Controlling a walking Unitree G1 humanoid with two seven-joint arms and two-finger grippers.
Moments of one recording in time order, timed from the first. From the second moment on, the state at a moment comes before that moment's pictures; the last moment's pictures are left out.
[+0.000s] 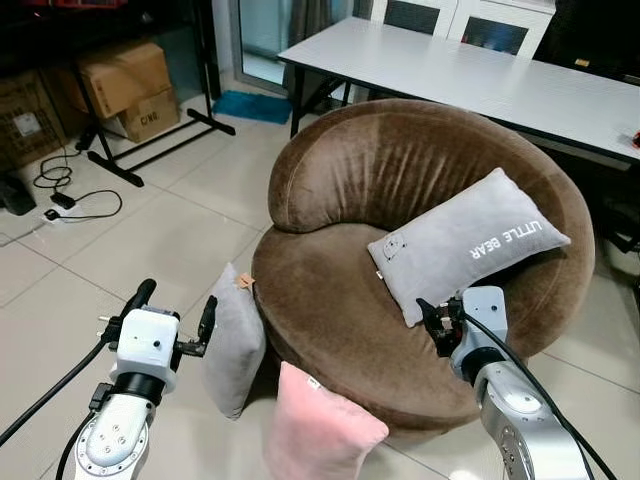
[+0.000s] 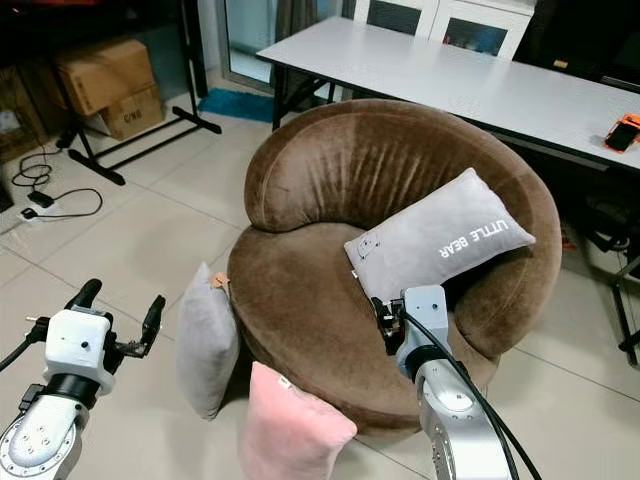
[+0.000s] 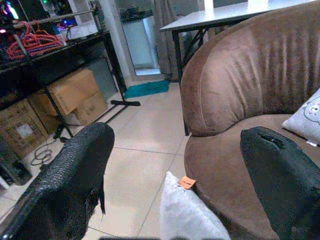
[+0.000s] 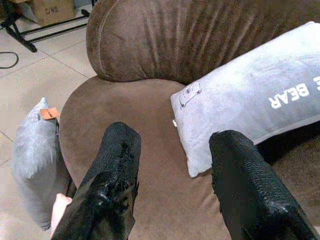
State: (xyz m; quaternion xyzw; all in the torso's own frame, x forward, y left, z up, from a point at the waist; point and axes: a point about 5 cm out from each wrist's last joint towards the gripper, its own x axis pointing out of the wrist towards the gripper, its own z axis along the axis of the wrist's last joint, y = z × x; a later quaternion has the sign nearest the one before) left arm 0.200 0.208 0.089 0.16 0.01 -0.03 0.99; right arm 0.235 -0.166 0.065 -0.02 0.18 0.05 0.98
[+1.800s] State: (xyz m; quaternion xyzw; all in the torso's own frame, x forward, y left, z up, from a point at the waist) left arm 0.197 0.208 0.086 0.14 0.02 -0.02 0.99; right arm 0.239 -0.162 0.061 -0.03 0.18 0.06 0.98
